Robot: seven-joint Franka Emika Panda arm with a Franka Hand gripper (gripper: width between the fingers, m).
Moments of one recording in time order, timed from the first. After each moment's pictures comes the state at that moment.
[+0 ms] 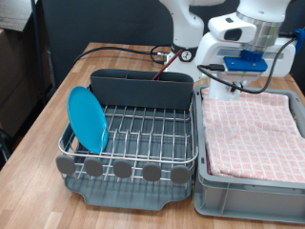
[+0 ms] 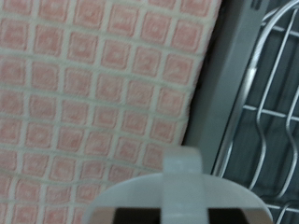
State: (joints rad) arm 0.13 0.08 0.05 -2.15 -0.18 2.25 0.82
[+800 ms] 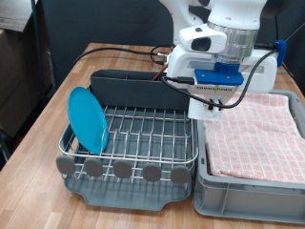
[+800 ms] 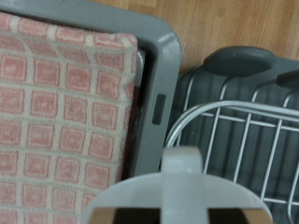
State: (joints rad) arm 0.10 0.21 0.00 -1.99 -0.16 2.33 0.78
